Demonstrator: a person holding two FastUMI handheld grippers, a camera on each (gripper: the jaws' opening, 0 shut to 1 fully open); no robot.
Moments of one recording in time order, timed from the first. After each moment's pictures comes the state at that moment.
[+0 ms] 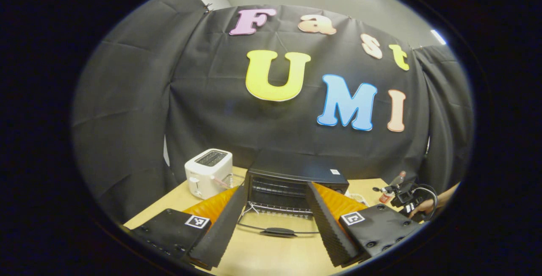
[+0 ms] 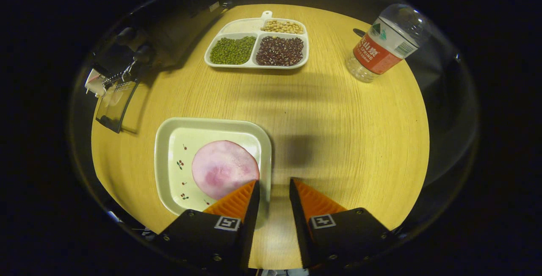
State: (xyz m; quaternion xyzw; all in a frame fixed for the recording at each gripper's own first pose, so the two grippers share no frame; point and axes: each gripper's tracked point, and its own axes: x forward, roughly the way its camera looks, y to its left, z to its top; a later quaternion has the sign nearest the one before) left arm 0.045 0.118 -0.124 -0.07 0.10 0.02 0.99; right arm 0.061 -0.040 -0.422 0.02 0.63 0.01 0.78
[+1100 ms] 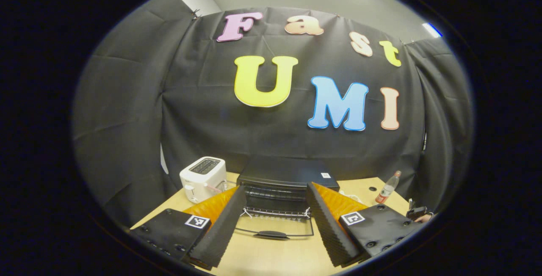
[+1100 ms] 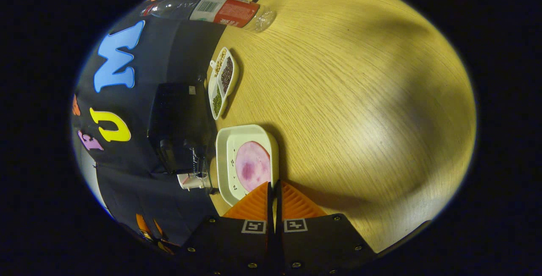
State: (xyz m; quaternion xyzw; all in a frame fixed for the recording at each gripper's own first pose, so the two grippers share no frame) left arm 0.048 0.082 -0.093 -0.04 0.09 0.01 1.00; right arm 0.021 -0.036 -0.410 0.53 0.48 0.04 0.70
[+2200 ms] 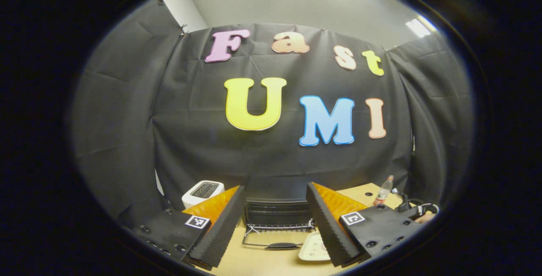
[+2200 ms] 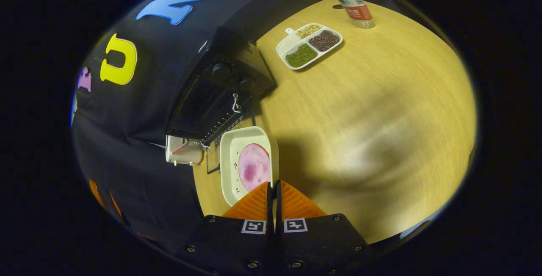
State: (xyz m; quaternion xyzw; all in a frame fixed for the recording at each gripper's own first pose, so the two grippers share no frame) left arm 0.036 0.121 -0.042 -0.02 0.02 -0.04 1.00; right arm 0.039 0.181 -0.324 0.40 0.49 0.04 0.77
